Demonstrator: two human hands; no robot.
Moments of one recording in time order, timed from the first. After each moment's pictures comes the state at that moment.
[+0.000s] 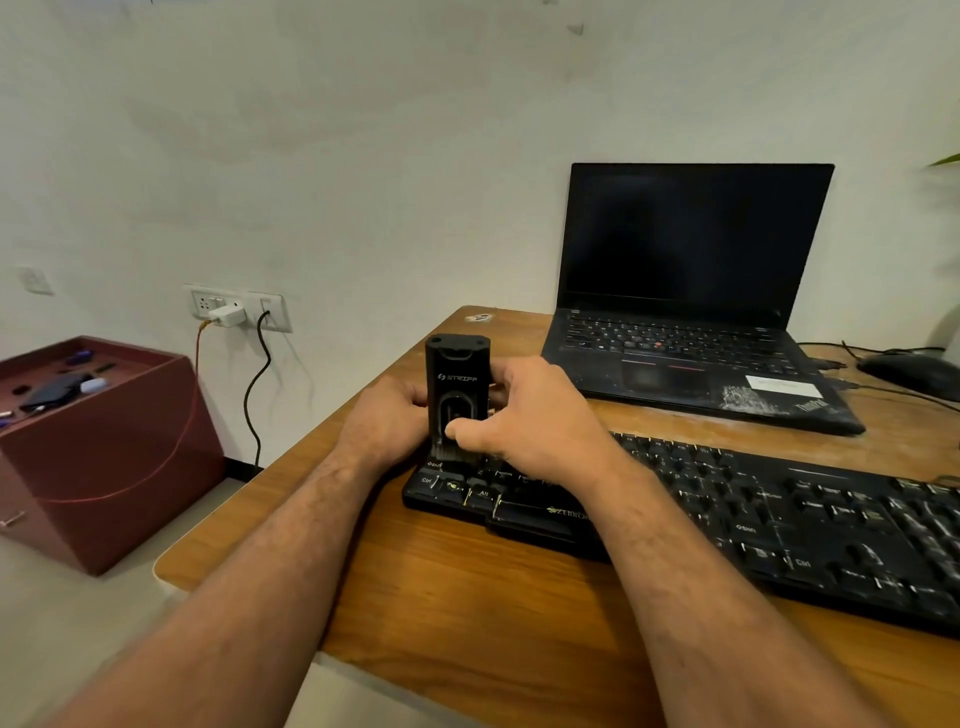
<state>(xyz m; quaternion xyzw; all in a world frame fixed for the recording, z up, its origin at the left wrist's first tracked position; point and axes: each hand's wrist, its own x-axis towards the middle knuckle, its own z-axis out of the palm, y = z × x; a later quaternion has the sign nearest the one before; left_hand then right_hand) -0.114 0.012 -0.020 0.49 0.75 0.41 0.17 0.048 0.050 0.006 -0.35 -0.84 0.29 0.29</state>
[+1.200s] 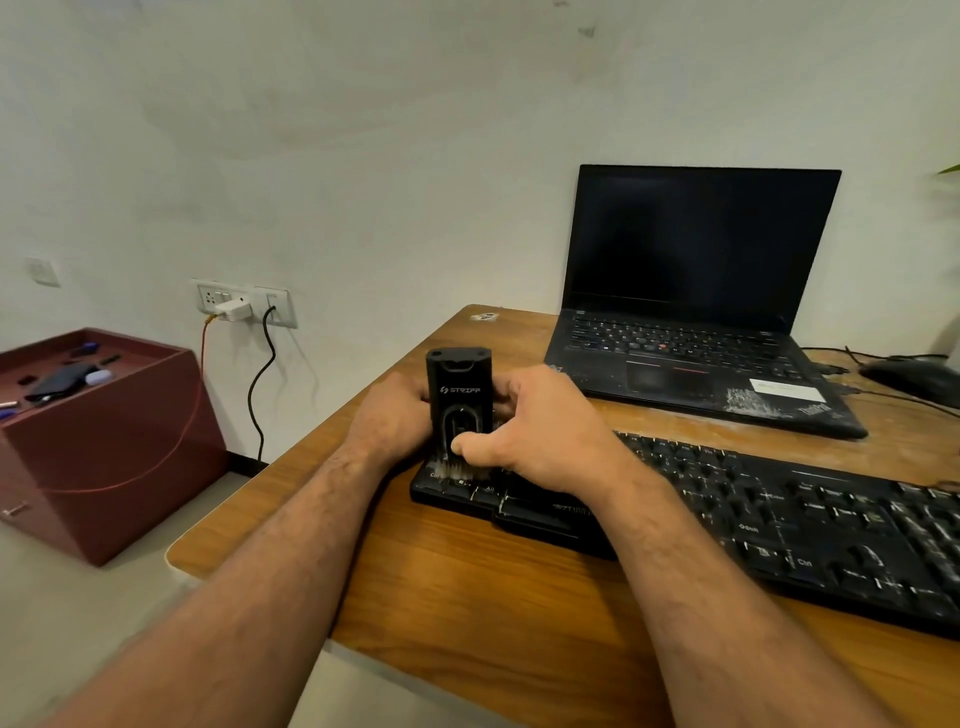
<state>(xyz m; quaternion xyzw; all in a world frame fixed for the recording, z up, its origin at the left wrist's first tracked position) -0.117 0.012 -0.018 0.51 0.76 0.38 0.14 0.055 0.036 0.010 -0.34 -0.85 0.32 0.26</state>
